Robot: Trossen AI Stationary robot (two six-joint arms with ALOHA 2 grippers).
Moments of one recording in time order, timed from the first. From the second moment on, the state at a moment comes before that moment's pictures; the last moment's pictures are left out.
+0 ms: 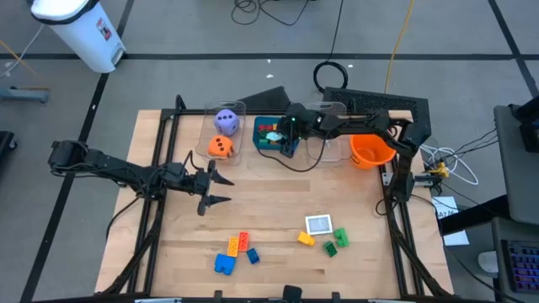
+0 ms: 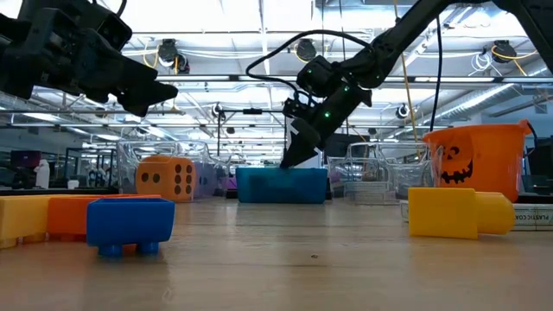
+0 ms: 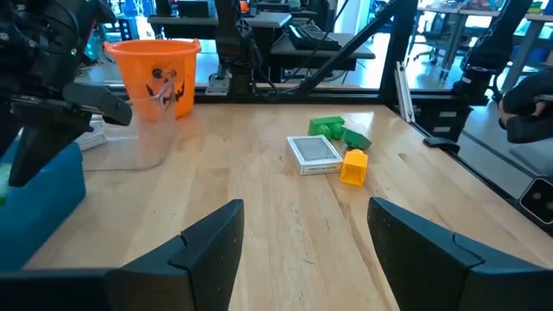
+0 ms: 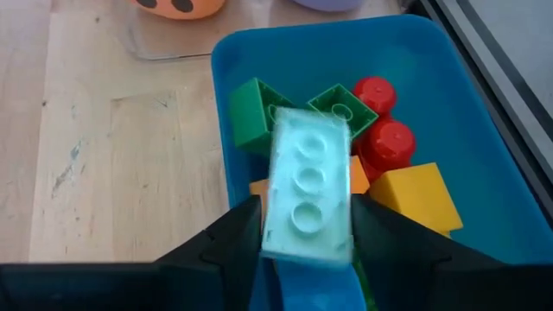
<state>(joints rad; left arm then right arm) -0.08 0.93 0.12 0.68 0.07 -0.04 -0.49 1.88 1.20 -0.06 -0.16 -0.20</state>
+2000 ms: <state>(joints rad) -0.21 0.93 0.12 0.71 0.08 -0.11 0.38 1.74 1.20 -0.78 0.05 0.57</state>
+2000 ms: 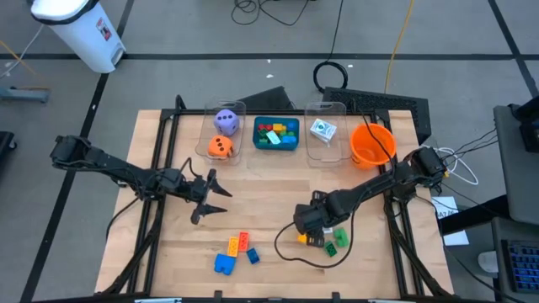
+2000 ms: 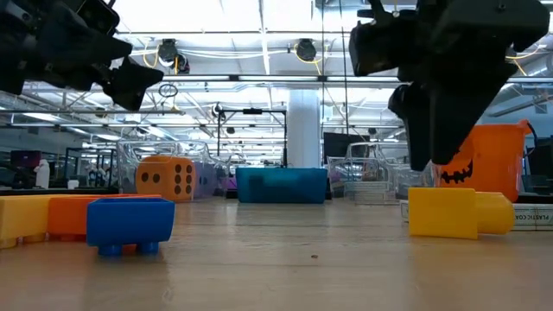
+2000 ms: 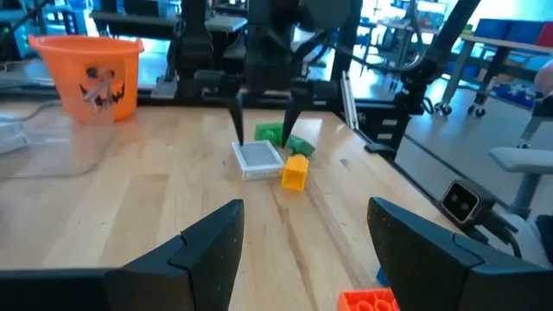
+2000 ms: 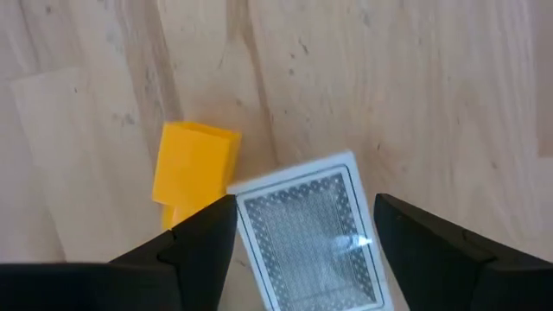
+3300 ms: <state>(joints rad) -0.21 0.93 0.12 0.72 0.07 -0.07 0.39 1.74 0.99 -0.69 0.00 0.48</state>
